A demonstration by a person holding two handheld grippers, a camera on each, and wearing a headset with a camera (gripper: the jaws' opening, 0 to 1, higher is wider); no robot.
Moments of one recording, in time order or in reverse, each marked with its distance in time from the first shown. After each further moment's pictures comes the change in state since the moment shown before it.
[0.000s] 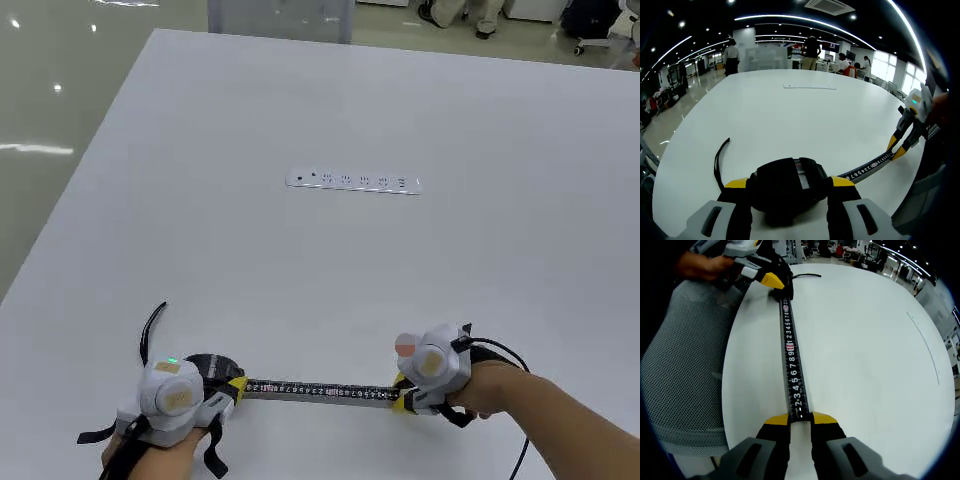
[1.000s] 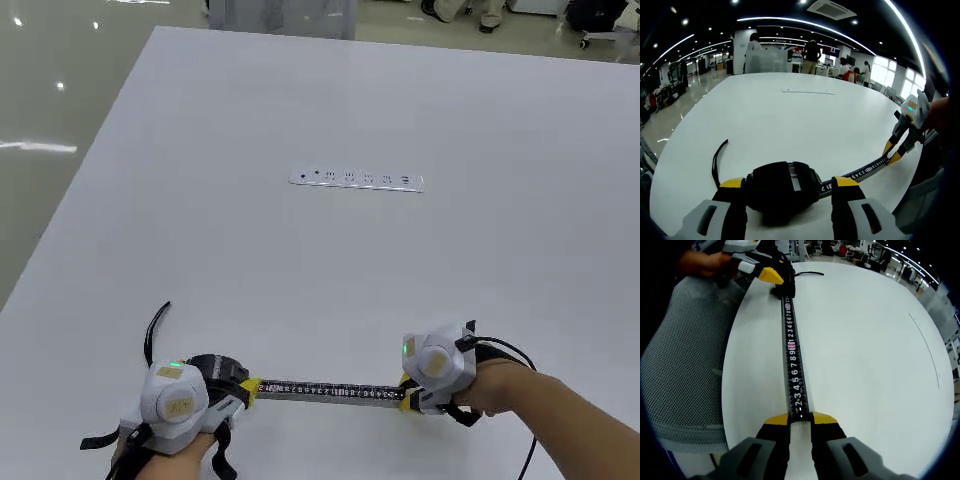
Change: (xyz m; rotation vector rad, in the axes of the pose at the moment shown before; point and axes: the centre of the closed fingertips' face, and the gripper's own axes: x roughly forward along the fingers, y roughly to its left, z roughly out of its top) left arm -0.005 -0.006 0.004 -0.022 -0.022 -0.005; right arm 0.000 0.000 -0.001 -0.024 0.028 0.005
